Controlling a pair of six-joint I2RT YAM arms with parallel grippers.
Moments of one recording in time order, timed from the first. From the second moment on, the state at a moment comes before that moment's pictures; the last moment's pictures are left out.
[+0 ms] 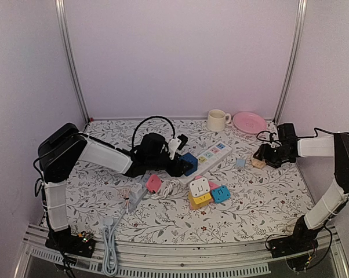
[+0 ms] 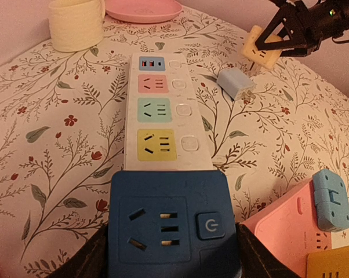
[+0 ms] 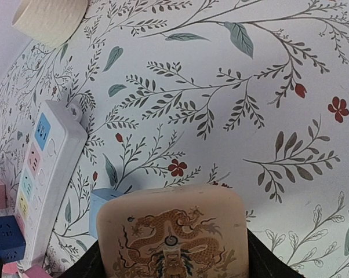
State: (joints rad) left arm -0.81 2.02 1.11 0.40 0.20 -0.08; right arm 0.07 1.59 0.83 -0.16 -0.22 0.45
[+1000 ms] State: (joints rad) left arm -0.81 2.02 1.14 0.35 0.20 -0.08; right arm 0.16 1.44 0.95 -0.29 -0.07 0.40
